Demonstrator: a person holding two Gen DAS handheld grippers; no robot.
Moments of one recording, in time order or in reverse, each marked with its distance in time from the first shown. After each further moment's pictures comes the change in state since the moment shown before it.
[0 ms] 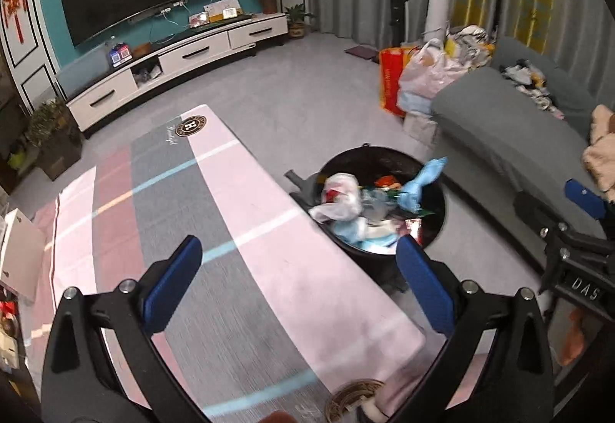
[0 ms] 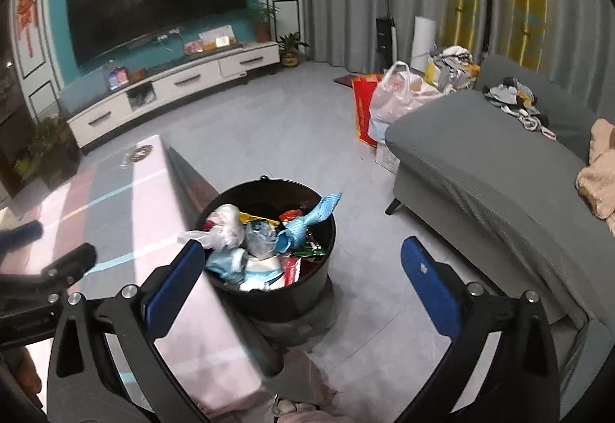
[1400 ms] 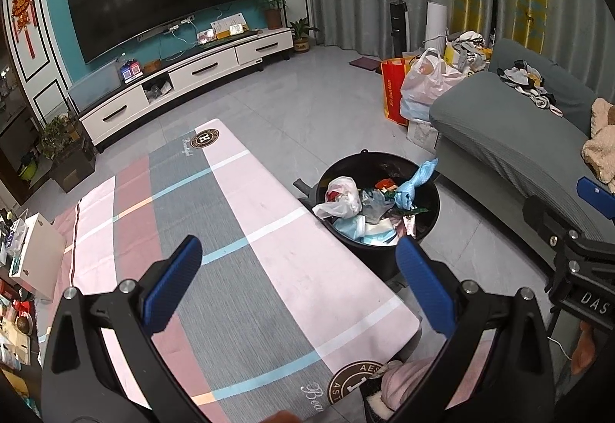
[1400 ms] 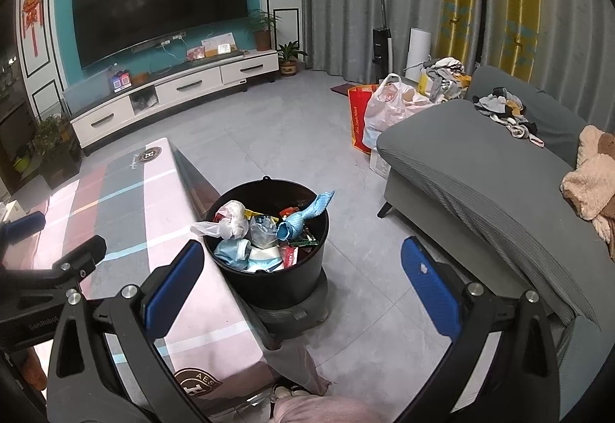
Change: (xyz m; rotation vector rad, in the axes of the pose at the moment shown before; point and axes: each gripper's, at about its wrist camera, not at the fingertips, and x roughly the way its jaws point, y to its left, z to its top) left arm -0.036 -0.009 -0.015 0.033 -0.039 0.052; right arm -0.052 0.004 -0.011 -0.012 -0.026 -0.026
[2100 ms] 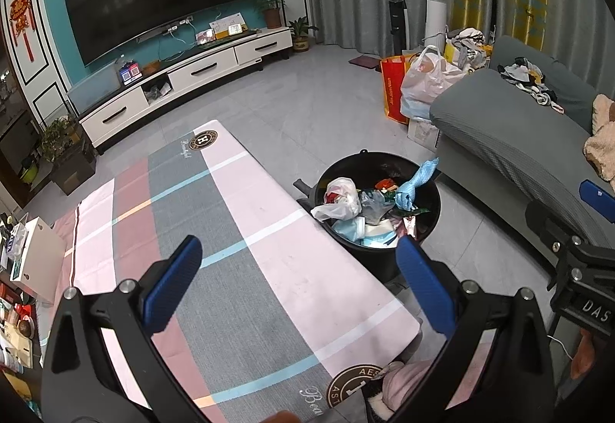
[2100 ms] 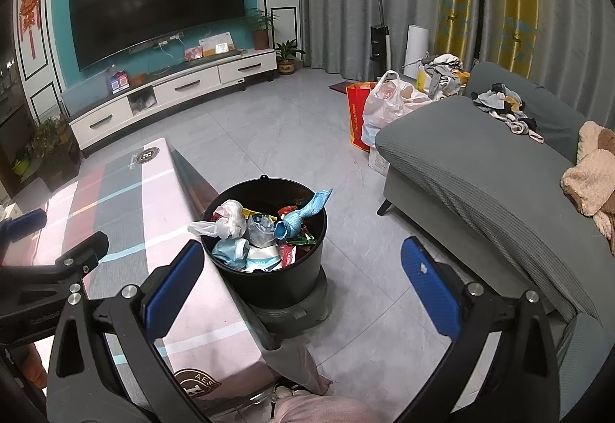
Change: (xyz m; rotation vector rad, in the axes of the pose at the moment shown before) left arm 0.004 -0.009 0.006 0.010 0.003 0.007; right arm 0.000 -0.002 -0.001 0.001 -0.001 -0.002
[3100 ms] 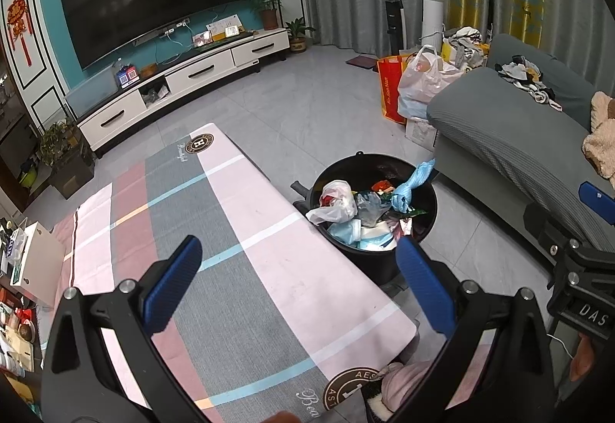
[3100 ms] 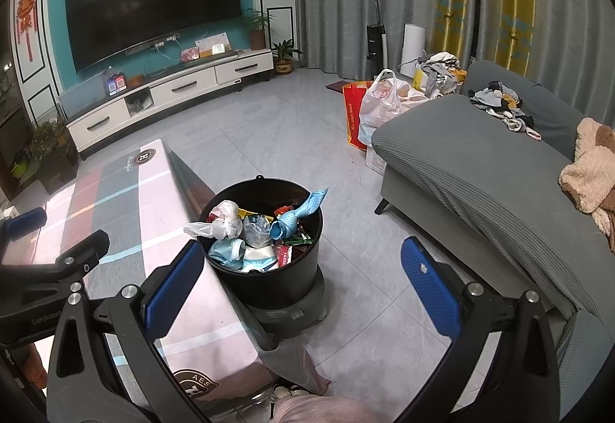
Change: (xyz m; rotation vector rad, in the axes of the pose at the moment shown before) left arm 0.002 -0.005 0.002 0.009 -0.004 -0.004; right arm 0.001 -0.003 -0.001 0.004 0.001 -0.003
